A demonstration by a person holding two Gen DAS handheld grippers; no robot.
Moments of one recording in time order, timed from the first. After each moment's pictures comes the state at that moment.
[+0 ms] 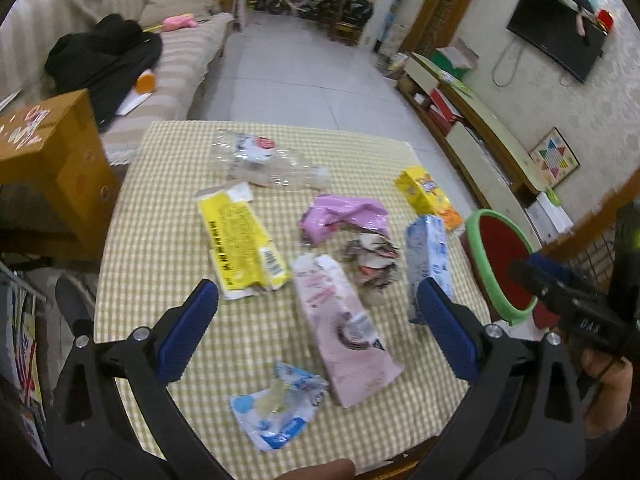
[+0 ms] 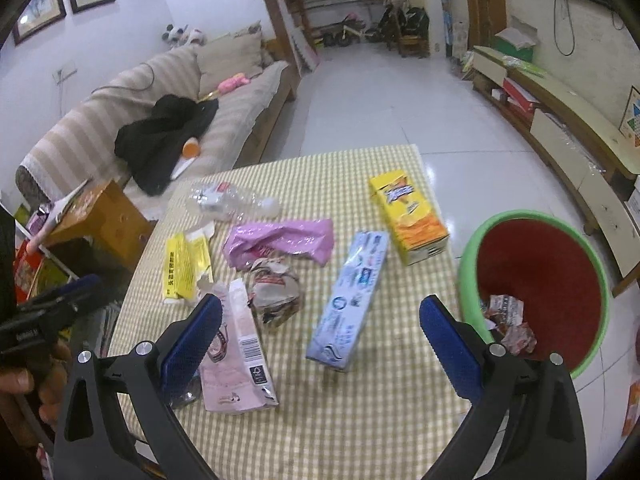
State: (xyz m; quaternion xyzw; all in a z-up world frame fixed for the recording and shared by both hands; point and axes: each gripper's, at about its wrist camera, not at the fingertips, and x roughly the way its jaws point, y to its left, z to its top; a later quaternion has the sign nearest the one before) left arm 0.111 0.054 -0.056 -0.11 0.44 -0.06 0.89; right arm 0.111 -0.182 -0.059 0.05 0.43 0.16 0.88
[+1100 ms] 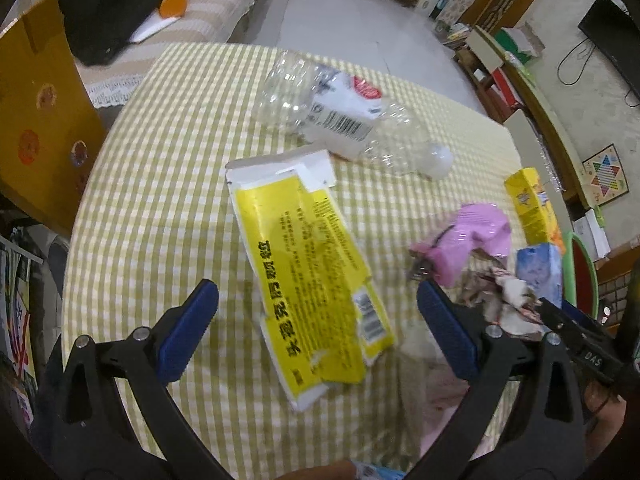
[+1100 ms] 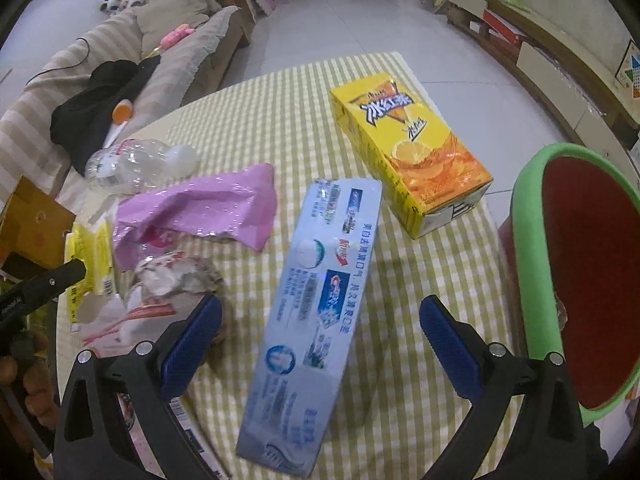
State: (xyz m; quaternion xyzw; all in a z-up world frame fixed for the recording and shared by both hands) left arm 0.211 0.105 -0.166 -0.15 0.53 0.01 0.83; right arm 0.203 -0.172 -0.172 0.06 0.54 0.10 0.84
